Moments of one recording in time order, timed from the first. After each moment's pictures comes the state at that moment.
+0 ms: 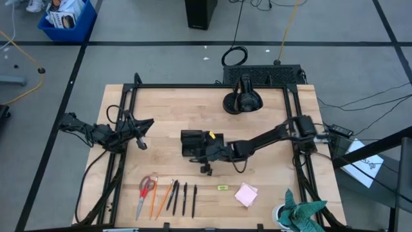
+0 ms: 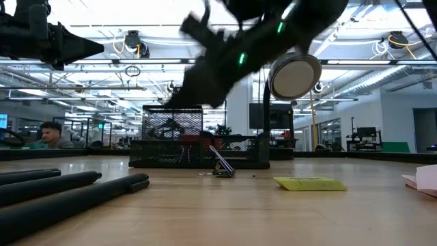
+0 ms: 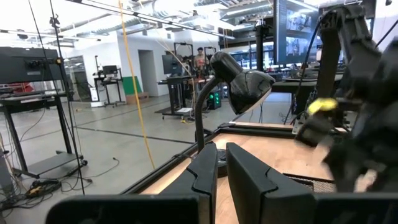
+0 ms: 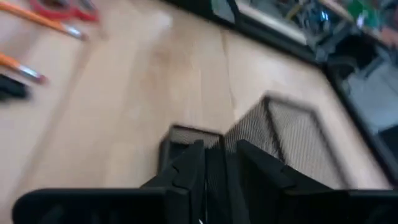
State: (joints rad) left arm -0.40 0.01 0.03 0.21 -0.84 0.24; right arm 0.20 1.98 1.17 0.29 0.42 -0.26
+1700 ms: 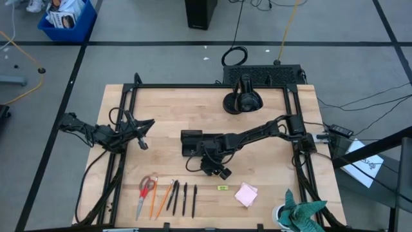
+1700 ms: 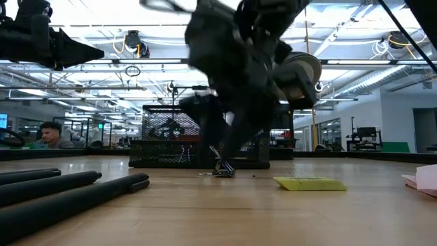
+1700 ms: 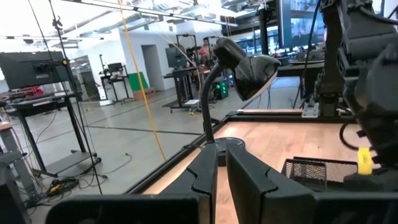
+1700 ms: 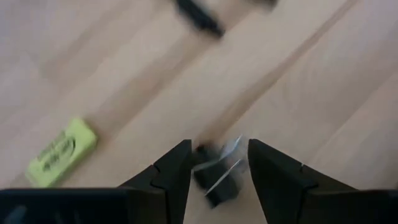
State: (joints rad) left arm -0.40 0.01 0.03 0.14 -0.87 0.27; right arm 0.11 2.10 1.40 -0.40 -0.42 -0.57
